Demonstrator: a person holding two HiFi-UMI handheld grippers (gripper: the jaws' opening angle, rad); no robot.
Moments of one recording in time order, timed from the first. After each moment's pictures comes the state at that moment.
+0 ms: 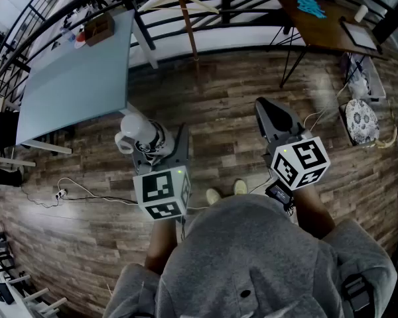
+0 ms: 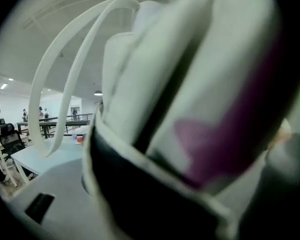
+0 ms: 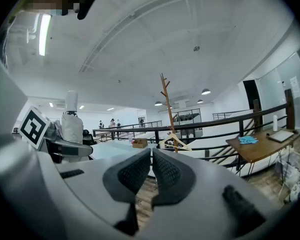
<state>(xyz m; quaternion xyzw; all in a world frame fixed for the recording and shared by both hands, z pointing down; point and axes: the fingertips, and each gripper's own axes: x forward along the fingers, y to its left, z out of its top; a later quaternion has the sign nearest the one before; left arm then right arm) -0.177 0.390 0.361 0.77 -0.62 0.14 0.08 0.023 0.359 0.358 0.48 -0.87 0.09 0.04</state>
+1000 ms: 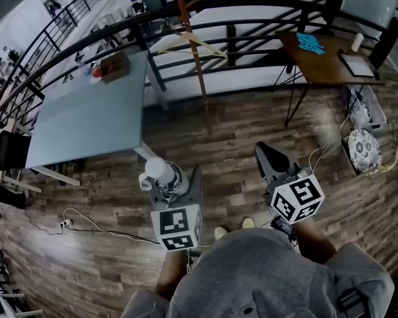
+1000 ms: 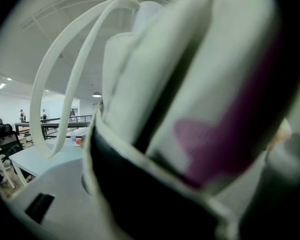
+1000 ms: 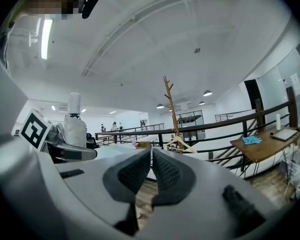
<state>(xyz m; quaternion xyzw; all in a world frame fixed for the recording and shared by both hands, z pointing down) -0.187 0.410 0.357 0.78 -0.61 0.13 0.08 -0.004 0.381 0.349 0.47 -0.88 0.09 0.03</state>
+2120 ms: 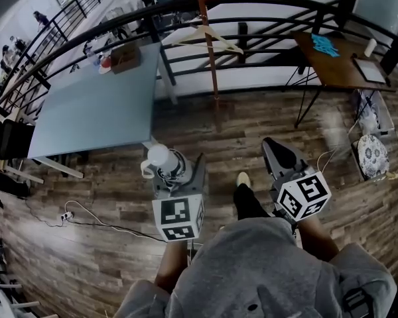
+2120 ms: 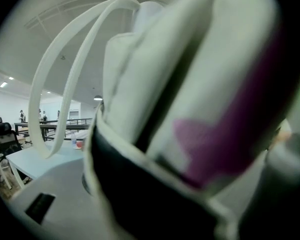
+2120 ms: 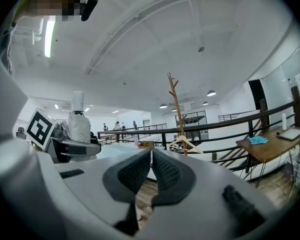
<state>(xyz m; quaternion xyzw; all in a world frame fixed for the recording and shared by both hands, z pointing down) -0.226 0.380 0.371 0.78 -0.61 0.11 0.06 -0.042 0.359 0.371 0.46 -0.88 0.08 0.03</state>
